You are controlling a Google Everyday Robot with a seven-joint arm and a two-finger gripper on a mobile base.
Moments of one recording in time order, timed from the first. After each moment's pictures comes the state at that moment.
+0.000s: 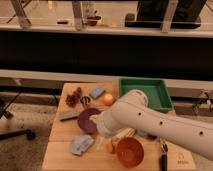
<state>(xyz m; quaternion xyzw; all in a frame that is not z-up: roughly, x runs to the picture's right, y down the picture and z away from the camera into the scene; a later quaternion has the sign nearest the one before) -0.044 0.184 0.609 -0.26 -0.27 -0.04 0.93</state>
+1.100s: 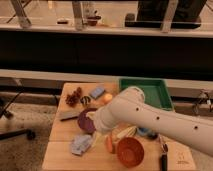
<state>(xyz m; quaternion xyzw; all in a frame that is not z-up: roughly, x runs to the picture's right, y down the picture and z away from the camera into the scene) -0.058 0.166 0.613 -0.26 -0.29 -0.04 0.92</state>
